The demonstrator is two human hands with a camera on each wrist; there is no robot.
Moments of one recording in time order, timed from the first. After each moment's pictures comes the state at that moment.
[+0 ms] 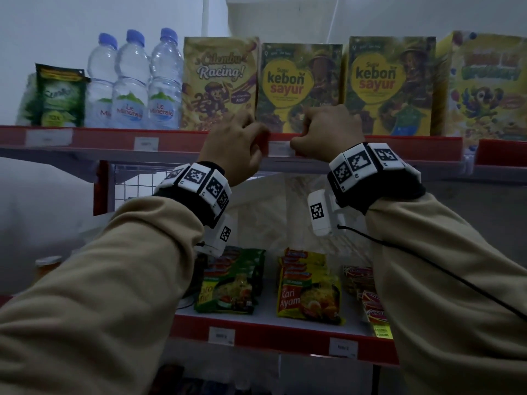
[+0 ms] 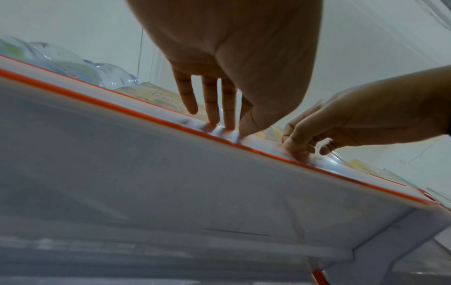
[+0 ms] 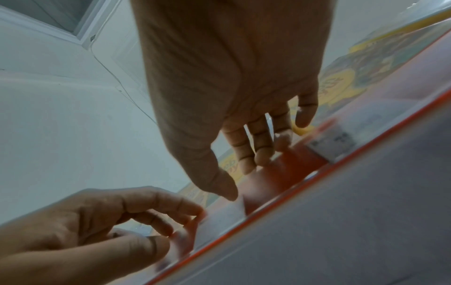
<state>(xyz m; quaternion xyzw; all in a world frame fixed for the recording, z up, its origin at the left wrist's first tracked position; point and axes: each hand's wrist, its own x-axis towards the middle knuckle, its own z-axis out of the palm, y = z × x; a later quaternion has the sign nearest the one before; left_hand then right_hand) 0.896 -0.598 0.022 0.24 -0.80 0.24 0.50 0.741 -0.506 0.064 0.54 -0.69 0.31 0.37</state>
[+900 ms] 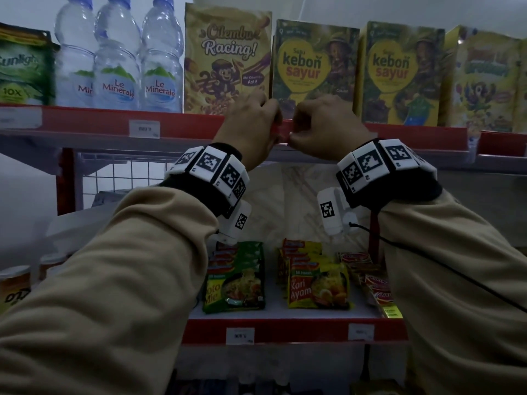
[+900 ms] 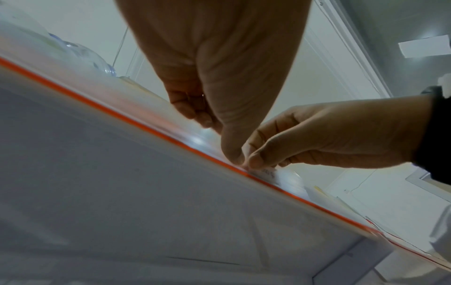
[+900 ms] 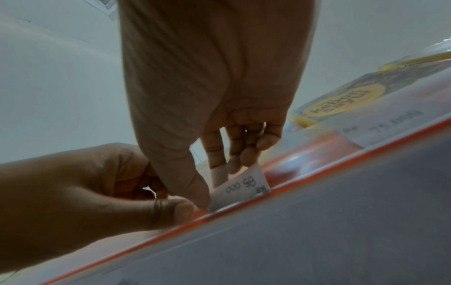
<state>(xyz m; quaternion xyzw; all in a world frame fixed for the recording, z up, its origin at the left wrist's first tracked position) 0.903 -0.623 0.034 0.18 -0.82 0.20 0.51 0.784 -0.524 0.051 0.60 -0.63 0.28 0.41</state>
